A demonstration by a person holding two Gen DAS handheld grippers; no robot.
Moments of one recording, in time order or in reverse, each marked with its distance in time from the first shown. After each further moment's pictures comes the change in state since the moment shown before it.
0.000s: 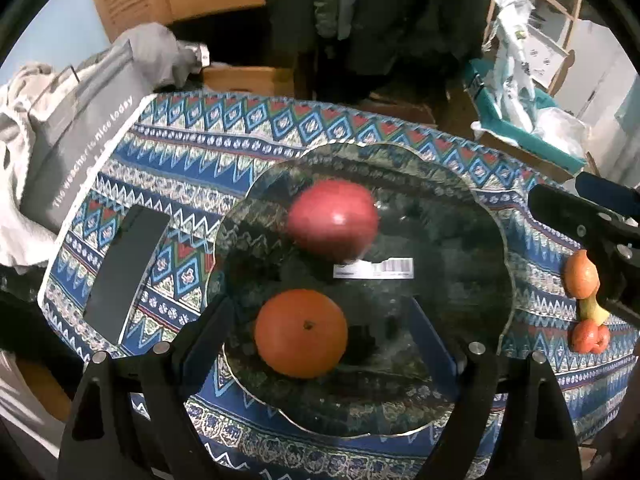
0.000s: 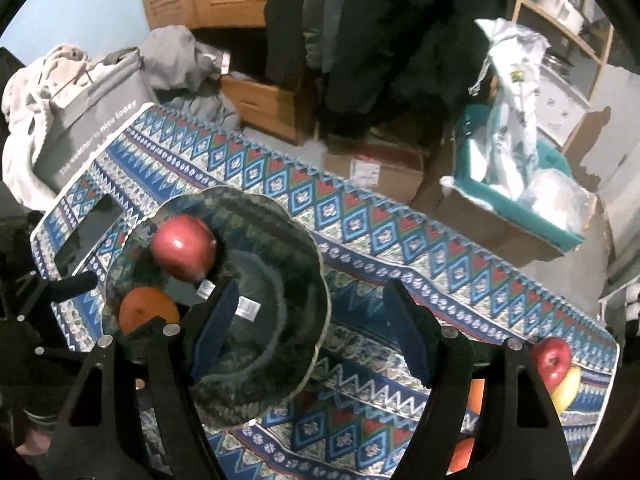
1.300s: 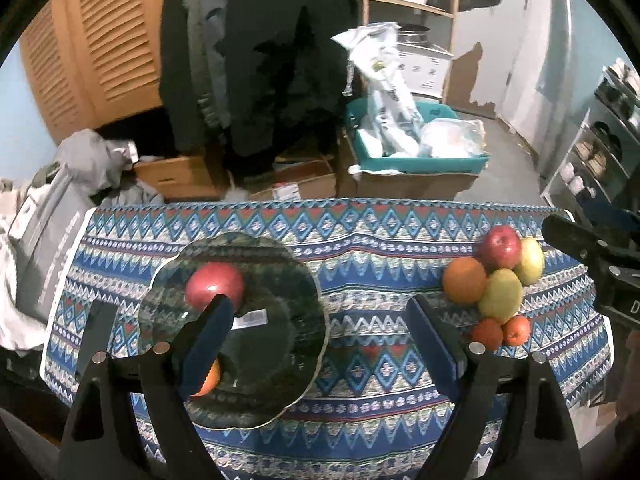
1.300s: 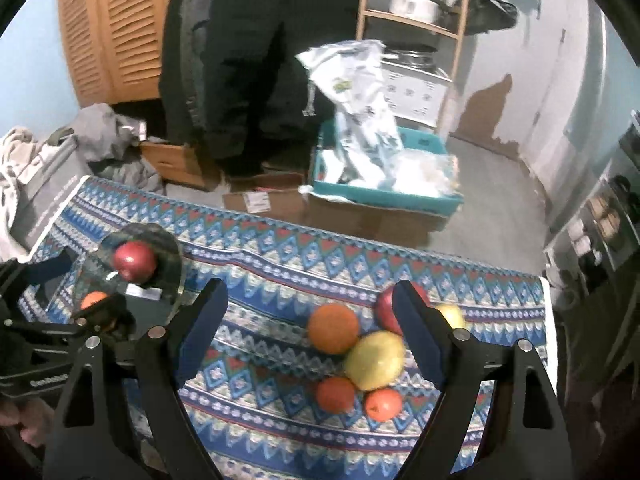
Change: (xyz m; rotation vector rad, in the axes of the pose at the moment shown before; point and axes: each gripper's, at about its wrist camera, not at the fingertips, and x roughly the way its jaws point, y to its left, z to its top) left arm -0.097 -0.133 0.003 0.231 -0.190 -0.136; right arm -0.134 -0.128 -0.074 0.226 -0.153 -0.207
